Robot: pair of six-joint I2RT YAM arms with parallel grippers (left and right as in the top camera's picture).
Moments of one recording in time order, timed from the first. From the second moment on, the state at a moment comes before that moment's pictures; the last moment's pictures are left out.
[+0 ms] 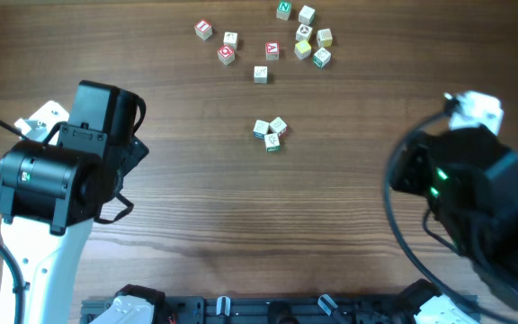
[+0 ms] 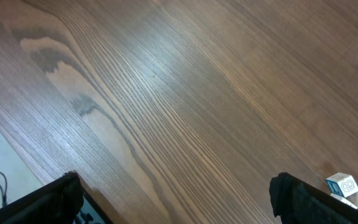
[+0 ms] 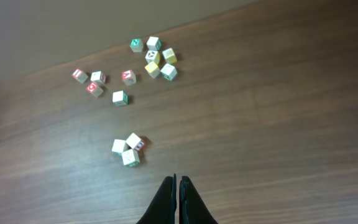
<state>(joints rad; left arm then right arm) -0.25 1.25 1.64 -1.65 -0.50 -0.99 0.59 1.01 1.53 -1.26 0.42 0.66</state>
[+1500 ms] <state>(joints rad) -0.25 1.25 1.64 -1.65 -0.50 -0.99 -0.04 0.02 0.21 -0.22 0.03 0.21</state>
